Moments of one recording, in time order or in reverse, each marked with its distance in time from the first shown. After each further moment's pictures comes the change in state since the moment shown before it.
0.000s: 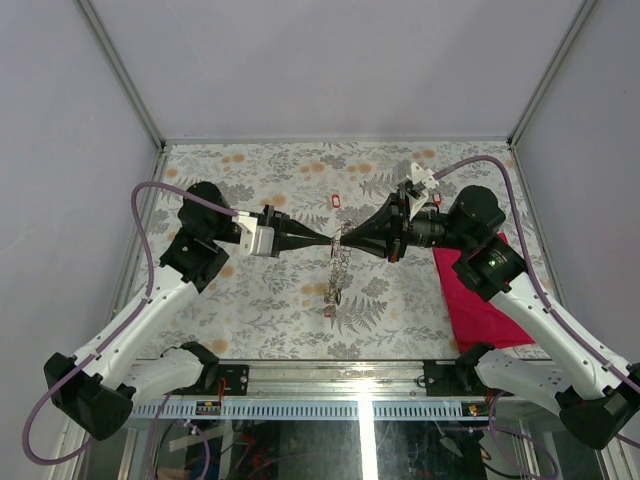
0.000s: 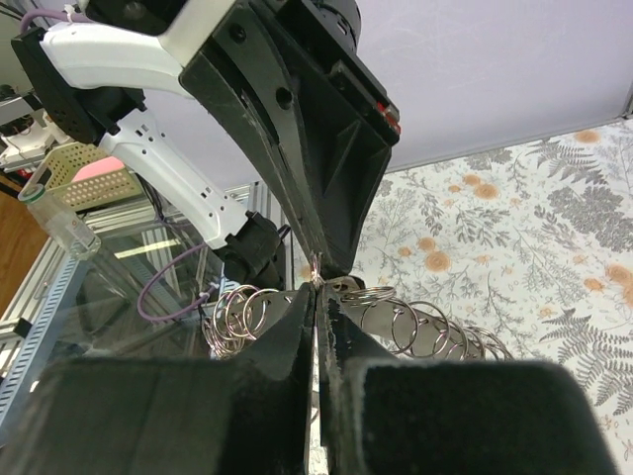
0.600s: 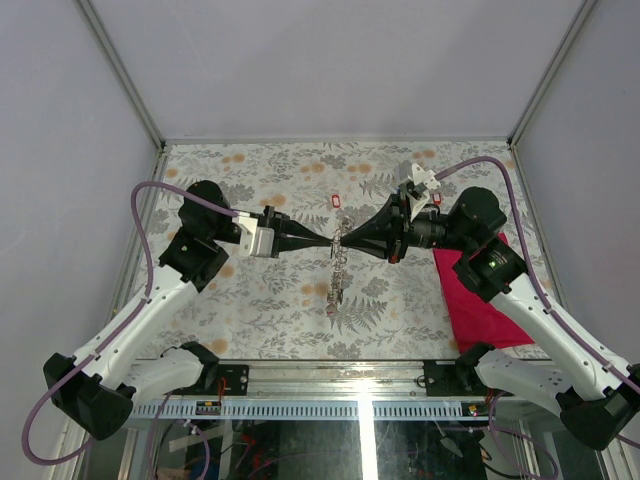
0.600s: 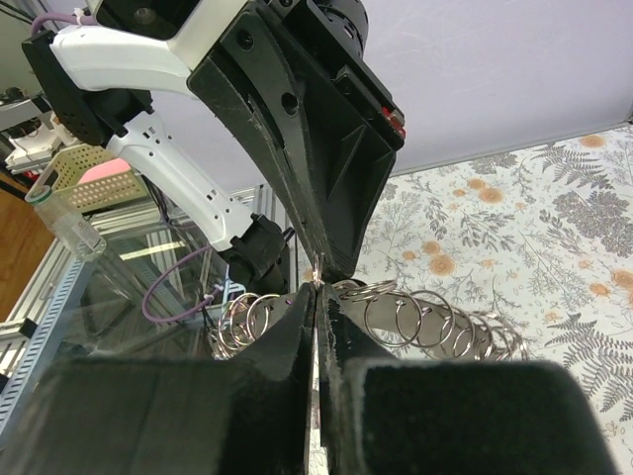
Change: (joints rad) left arm 0.000 0.004 0.011 -0.045 0.016 0.029; right arm 0.001 -0.009 -0.009 0.026 0.000 0.015
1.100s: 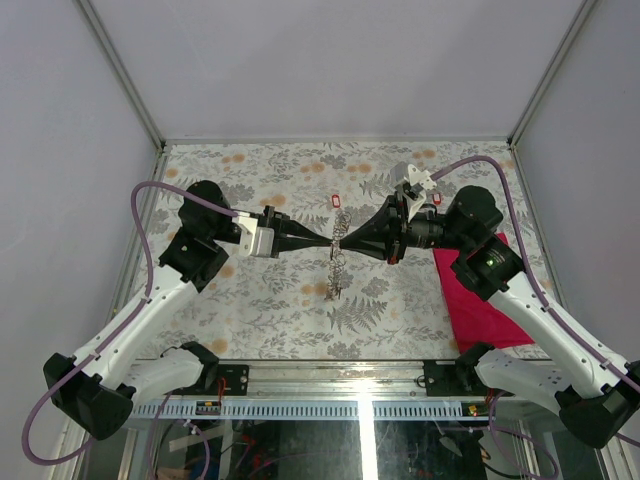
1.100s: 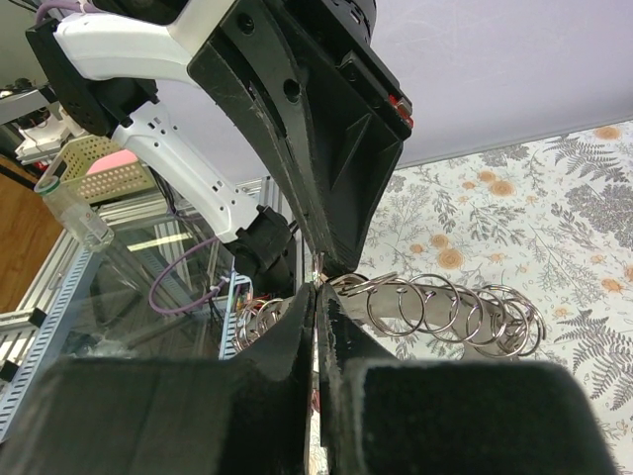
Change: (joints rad) left arm 0.000 0.000 0.000 0.002 0.002 -0.001; right arm 0.000 0.013 0.000 -0.009 -0.029 -0.004
